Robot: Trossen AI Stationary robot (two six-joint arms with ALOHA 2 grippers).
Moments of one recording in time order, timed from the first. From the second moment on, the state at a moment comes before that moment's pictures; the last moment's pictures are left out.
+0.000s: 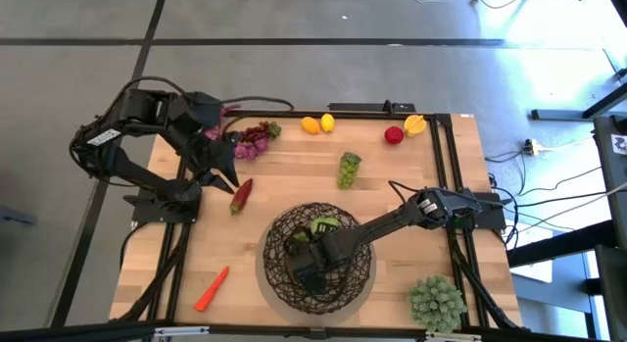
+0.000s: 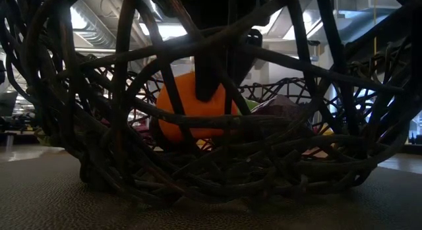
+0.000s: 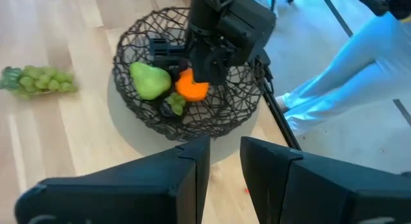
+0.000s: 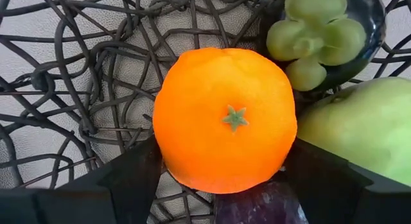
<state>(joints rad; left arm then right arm) 0.05 1.28 1.89 -1.42 0.41 0.19 0.40 2.36 2.15 -1.18 0.14 0.63</state>
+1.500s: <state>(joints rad) -0.05 1.33 1.88 -1.39 0.19 0.17 0.40 2.36 2.15 -1.14 0.10 0.62</state>
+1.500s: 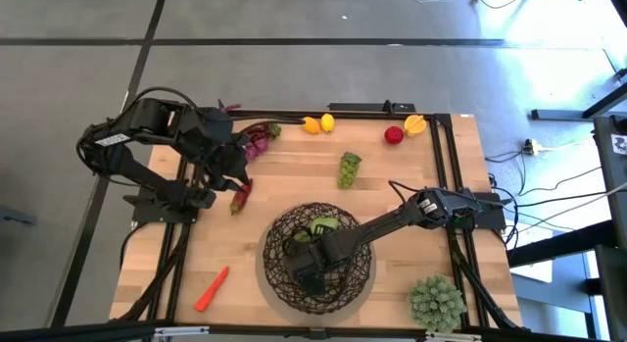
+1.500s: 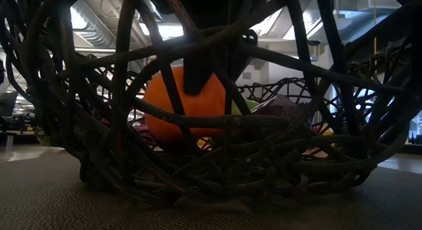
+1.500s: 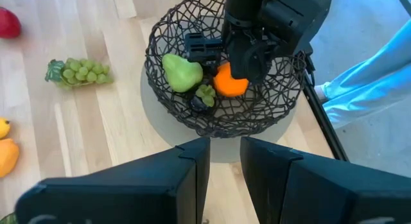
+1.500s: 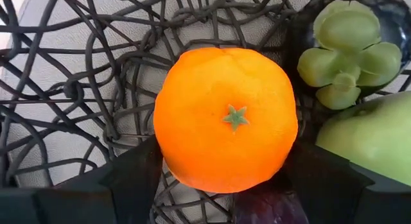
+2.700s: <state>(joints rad) -0.05 1.33 1.88 -1.39 0.19 0.17 0.40 2.36 2.15 -1.18 0.14 0.70</state>
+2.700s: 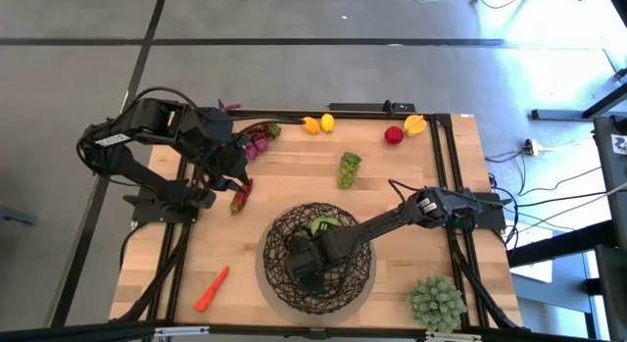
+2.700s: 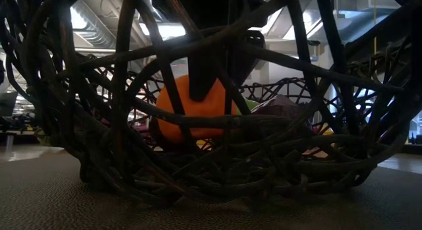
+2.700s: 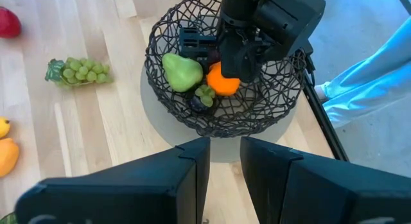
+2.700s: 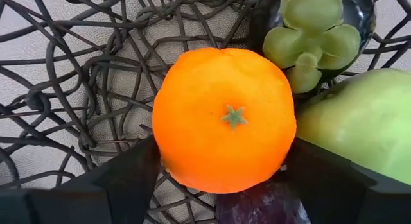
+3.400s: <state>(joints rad) -0.05 1.33 1.88 -1.39 0.19 0.17 0.39 2.36 2.31 -1.41 0.17 0.83</state>
